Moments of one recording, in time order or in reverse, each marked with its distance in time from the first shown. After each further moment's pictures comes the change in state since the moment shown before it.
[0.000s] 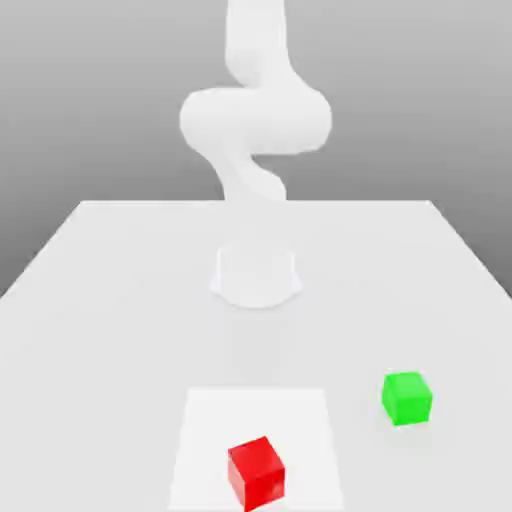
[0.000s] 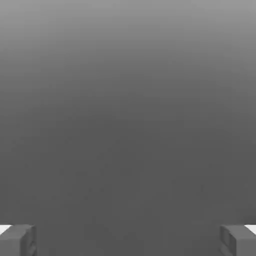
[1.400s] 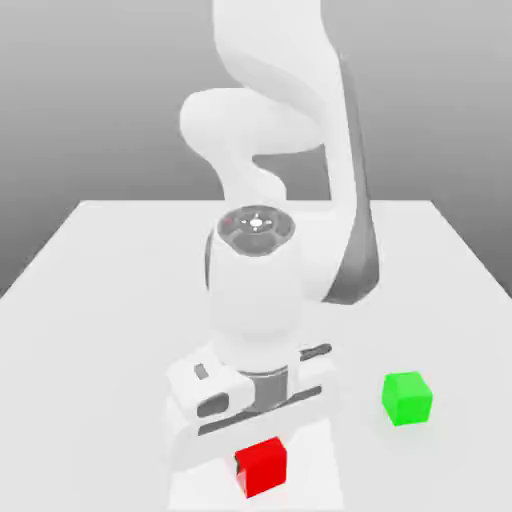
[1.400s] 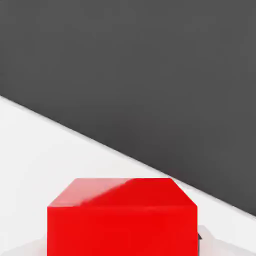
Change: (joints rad) arm 0.095 0.926 -0.085 -0.176 0.050 0.373 -0.446
